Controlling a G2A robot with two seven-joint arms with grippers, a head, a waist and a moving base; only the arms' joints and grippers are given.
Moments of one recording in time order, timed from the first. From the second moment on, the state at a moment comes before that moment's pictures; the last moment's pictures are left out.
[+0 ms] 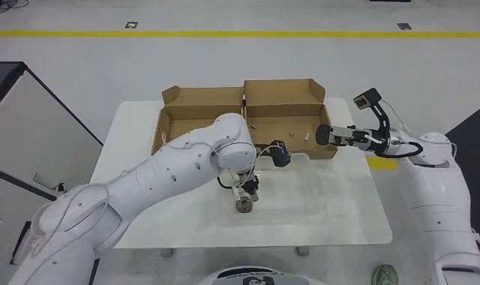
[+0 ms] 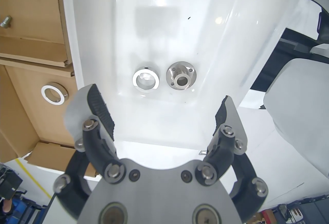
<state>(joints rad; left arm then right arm) 0.58 -1.28 -0.36 -1.55 0.54 -0.26 -1.54 -1.25 -1.01 1.53 -1.37 0.51 -0.39 1.43</state>
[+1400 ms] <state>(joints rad) 0.59 -1.30 -0.28 -1.46 0.52 -0.29 -1.53 -1.25 -1.01 1.53 -1.37 0.51 -0.39 1.43</state>
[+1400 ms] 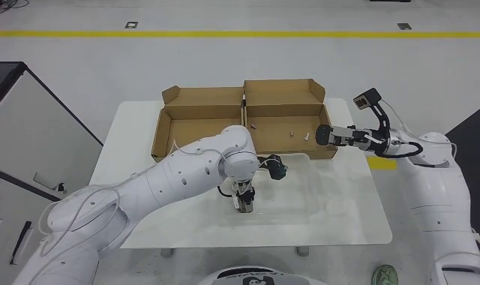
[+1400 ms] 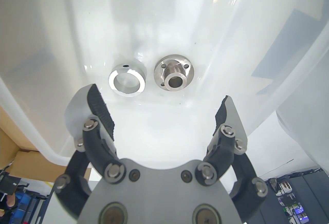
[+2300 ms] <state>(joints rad) 0.65 -1.31 -0.27 -1.41 0.57 -0.29 -1.49 -1.25 -1.01 1.53 -1.37 0.51 -0.39 1.43</state>
